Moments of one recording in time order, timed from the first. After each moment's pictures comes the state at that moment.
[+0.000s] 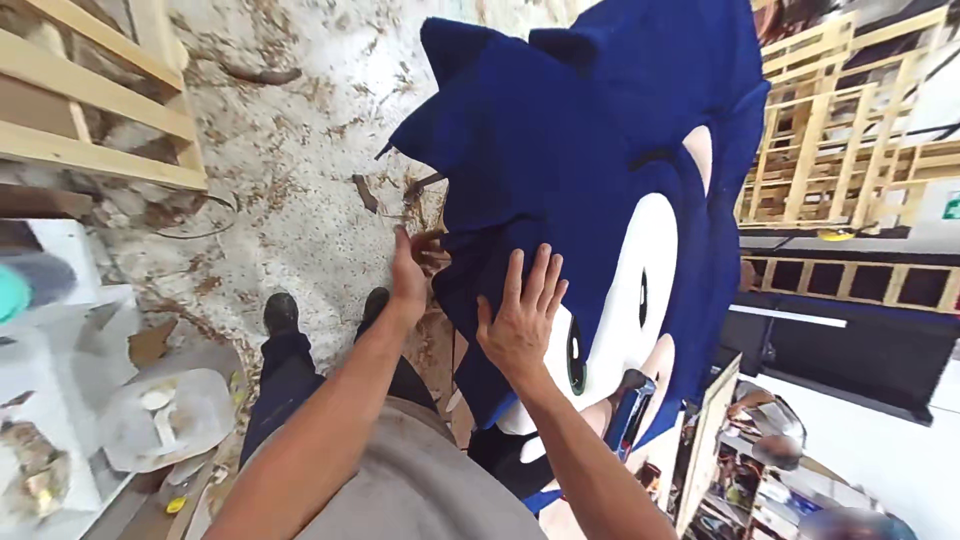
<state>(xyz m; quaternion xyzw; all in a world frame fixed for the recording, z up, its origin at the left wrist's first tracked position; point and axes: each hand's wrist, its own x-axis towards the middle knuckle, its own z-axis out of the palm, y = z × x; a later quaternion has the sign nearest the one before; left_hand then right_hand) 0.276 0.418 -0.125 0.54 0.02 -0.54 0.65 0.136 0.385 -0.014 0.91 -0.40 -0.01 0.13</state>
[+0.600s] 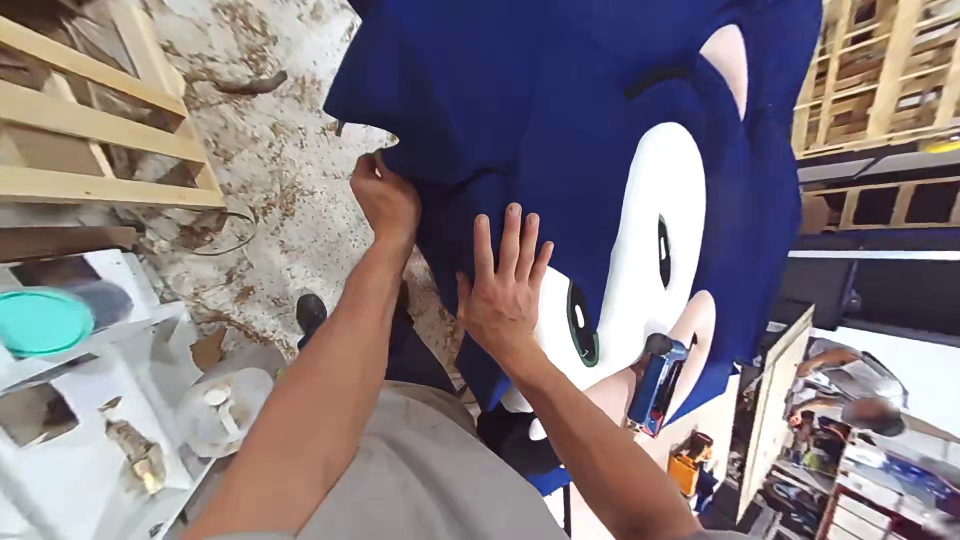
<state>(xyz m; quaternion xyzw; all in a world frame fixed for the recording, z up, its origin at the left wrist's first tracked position) 0.308 0.352 -0.098 0.78 -0.08 -0.30 0.54 0.134 0.393 -0.015 0.91 -0.41 0.01 0.08</state>
